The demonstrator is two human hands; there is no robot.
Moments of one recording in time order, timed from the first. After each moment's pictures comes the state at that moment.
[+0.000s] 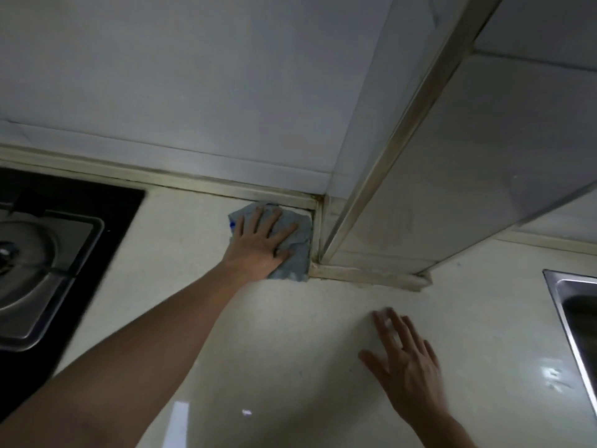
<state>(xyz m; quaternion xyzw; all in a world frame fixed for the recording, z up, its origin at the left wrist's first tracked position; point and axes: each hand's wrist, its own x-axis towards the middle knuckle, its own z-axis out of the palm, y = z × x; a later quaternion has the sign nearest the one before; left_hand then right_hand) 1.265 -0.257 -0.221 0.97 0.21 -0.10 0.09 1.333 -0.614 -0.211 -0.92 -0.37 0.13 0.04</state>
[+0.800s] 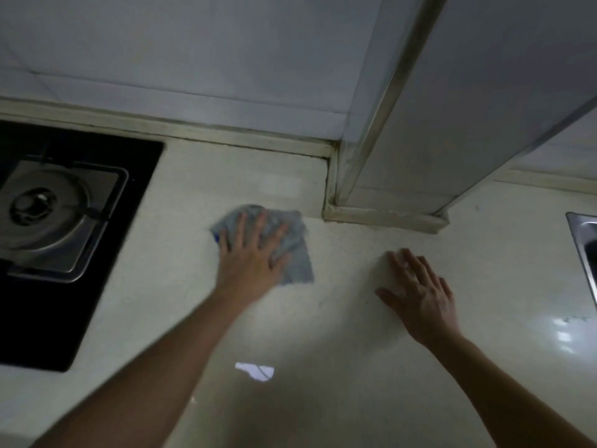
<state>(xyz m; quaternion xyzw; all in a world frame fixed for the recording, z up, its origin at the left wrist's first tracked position) 1.144 -0.340 -0.230 0.95 0.29 -0.06 0.08 1.332 -0.615 -0.206 -0.91 -0.37 0.18 0.05</state>
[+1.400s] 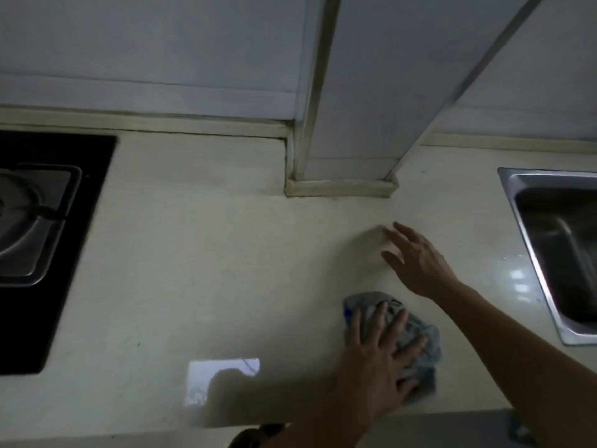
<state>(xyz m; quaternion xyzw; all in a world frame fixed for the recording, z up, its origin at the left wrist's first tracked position) 1.154 -0.628 -0.214 0.97 -0.04 -0.15 0.19 1.352 -0.660 -0.170 -0.91 -0.34 0.21 0.07</state>
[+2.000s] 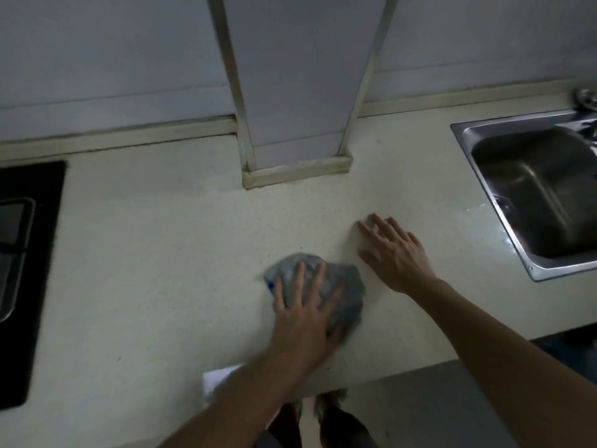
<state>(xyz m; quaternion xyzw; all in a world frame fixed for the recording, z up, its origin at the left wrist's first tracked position) 1.123 -0.573 -0.221 0.98 0.06 -0.11 0.12 1.322 -0.717 -0.198 -0.92 -0.33 0.19 0.04</state>
